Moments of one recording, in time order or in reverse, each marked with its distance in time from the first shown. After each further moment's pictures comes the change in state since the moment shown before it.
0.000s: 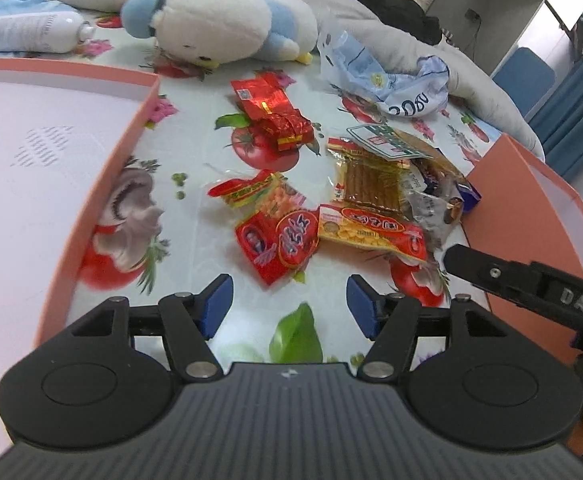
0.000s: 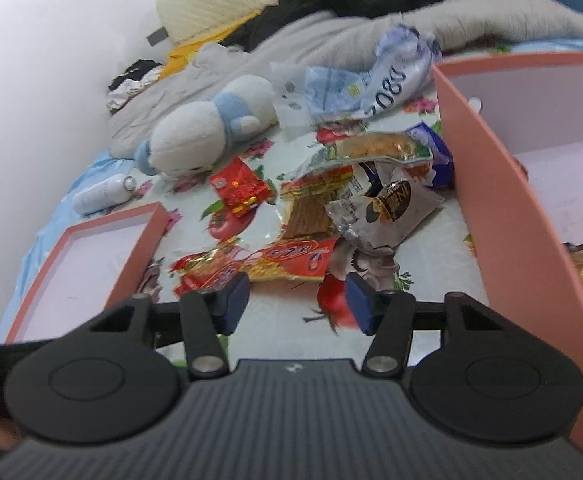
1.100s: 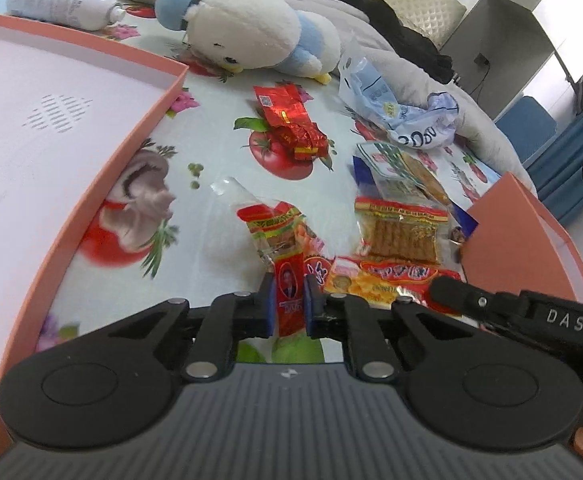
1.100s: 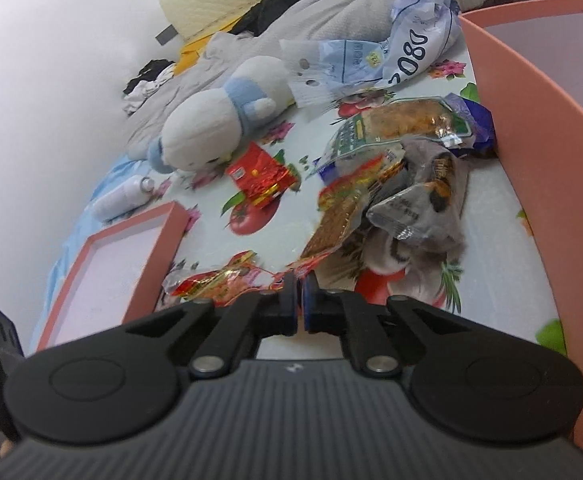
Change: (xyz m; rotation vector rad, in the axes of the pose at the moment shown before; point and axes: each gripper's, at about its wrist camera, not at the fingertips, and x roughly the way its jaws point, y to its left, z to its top) left arm -0.009 0.020 -0.024 -0.132 -0.091 -0.041; right arm 0.008 0.002 -0.006 0.051 0.043 0.119
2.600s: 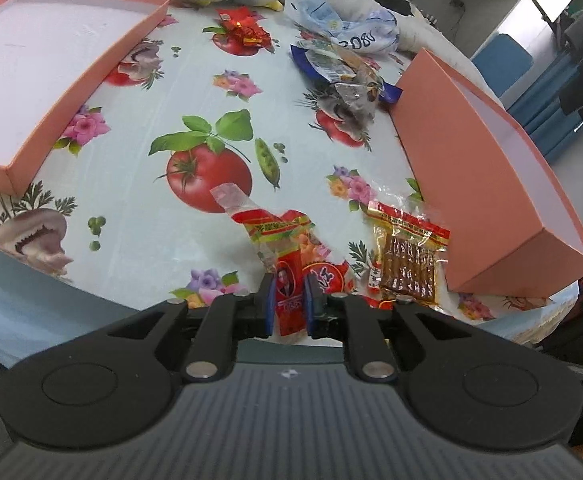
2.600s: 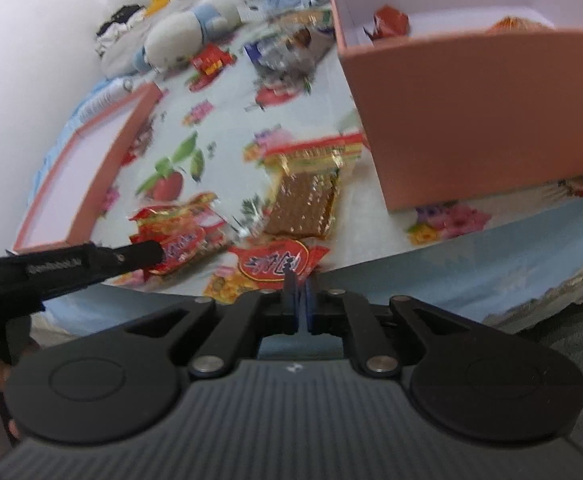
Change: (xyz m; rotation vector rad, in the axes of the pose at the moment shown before) left arm -0.109 -0.052 -0.135 0.082 0.136 0.002; right arm -0.148 -0.046 -0.133 -0.018 0.168 -0.141
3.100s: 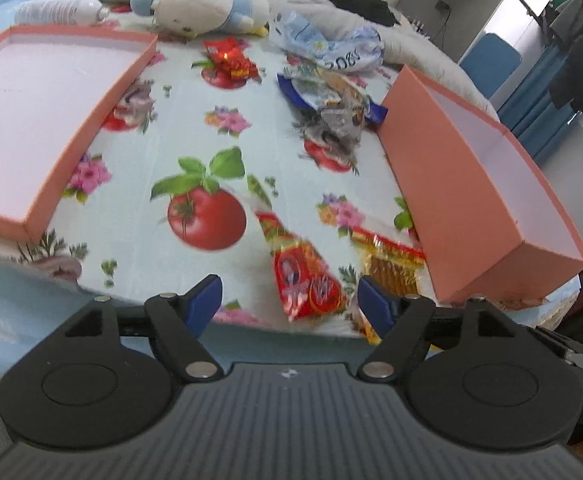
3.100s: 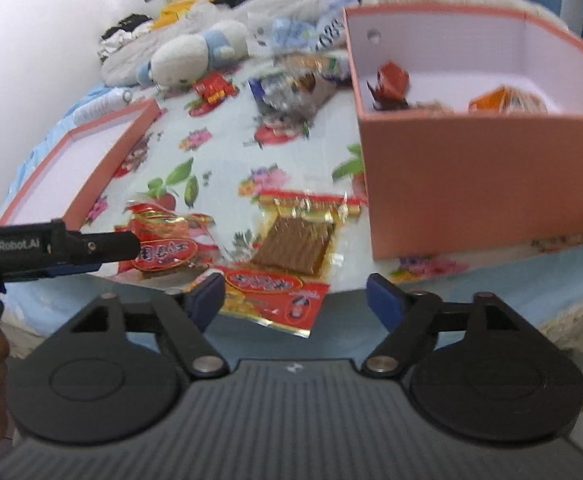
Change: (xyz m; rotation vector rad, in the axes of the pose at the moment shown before) left arm -0.024 -0.011 0.020 0.066 -0.050 0.005; right arm -0.018 0.023 0.005 -0.142 -0.167 -0.079
